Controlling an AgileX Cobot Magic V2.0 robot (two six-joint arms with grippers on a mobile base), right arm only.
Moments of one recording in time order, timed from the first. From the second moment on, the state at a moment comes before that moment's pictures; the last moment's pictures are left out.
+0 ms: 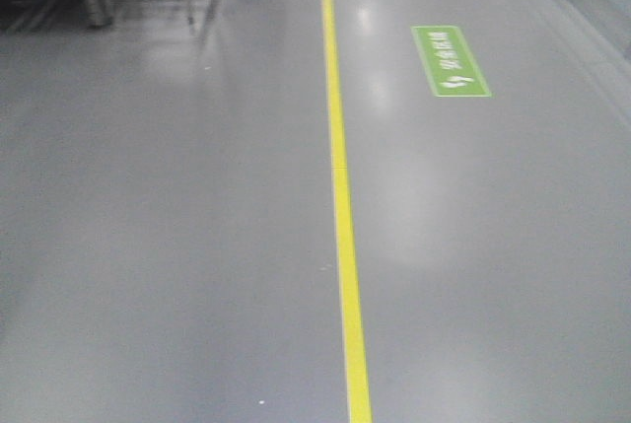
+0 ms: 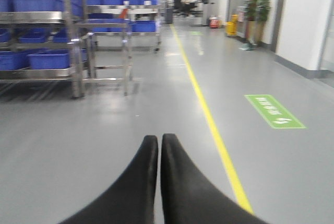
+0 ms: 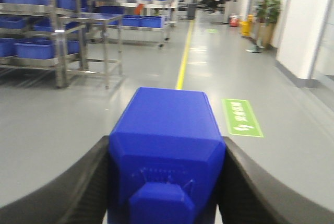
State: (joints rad) arm 0.00 0.03 -0.26 0.23 0.36 -0.27
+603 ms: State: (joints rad) arm 0.00 0.03 -0.26 0.23 0.36 -0.27
